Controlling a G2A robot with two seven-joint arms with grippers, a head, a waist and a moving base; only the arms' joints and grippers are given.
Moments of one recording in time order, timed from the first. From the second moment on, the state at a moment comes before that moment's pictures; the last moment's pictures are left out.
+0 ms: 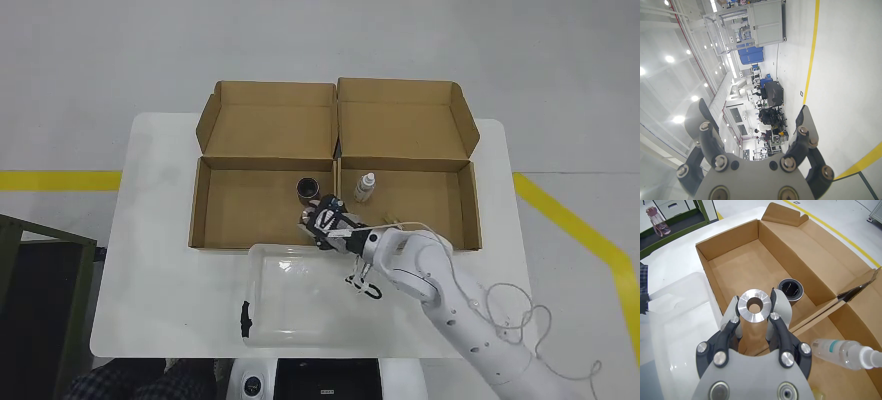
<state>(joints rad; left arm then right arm) -0.01 -0.37 -0.75 -1.25 2.03 -0.40 0.22 -1.07 -1.23 0.90 -1.72 -1.20 -0.39 0.45</state>
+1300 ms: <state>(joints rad) -0.01 -0.37 -0.75 -1.25 2.03 -0.40 0.22 -0.89 -1.31 0.75 -1.53 -1.28 -0.38 0.61</state>
